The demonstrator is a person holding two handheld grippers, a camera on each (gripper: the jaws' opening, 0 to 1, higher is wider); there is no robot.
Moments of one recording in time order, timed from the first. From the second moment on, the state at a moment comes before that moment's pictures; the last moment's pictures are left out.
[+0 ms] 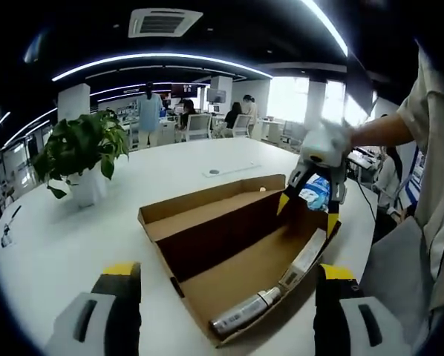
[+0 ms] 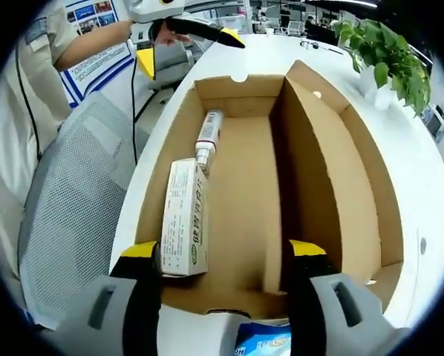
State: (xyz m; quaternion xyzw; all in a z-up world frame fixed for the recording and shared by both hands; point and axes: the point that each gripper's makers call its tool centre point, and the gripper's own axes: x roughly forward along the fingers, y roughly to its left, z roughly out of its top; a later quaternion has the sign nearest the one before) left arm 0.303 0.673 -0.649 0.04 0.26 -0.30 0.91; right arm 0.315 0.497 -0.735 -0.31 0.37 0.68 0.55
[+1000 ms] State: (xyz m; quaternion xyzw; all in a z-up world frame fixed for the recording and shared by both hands) left arm 0.290 0.677 -0.645 0.04 0.25 -0.29 0.92; right arm 0.291 0.498 -0.743 -0.34 0.36 0.68 0.54
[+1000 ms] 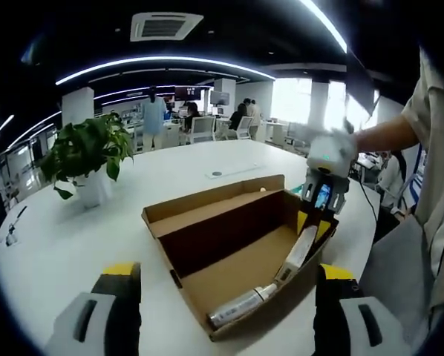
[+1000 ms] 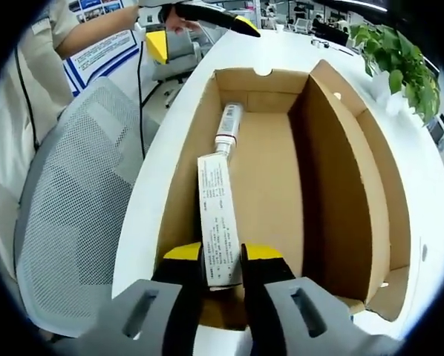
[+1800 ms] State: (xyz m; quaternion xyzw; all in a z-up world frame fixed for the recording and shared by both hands) left arm 0.273 0.664 -0.631 0.06 0.24 -0.29 0.92; right arm 0.290 0.502 -0.706 -0.33 0.33 0.67 0.57
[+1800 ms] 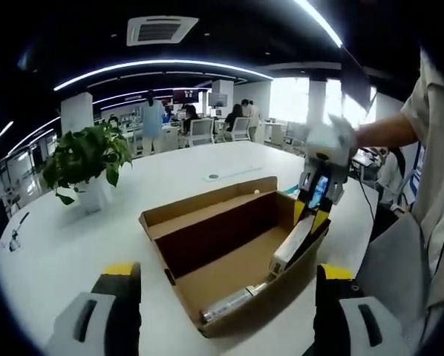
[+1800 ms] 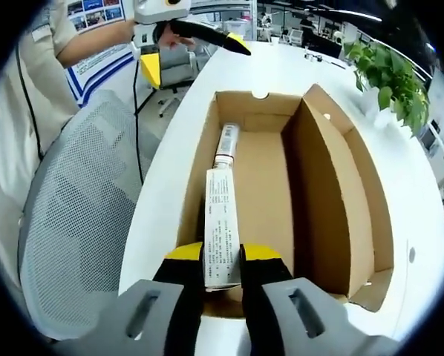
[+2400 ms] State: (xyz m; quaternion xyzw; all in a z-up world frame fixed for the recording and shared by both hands) left arm 0.267 0.660 -0.624 0.07 0.24 -0.30 0.92; right arm 0.291 0.495 -0.667 -0.33 0.30 0.67 0.60
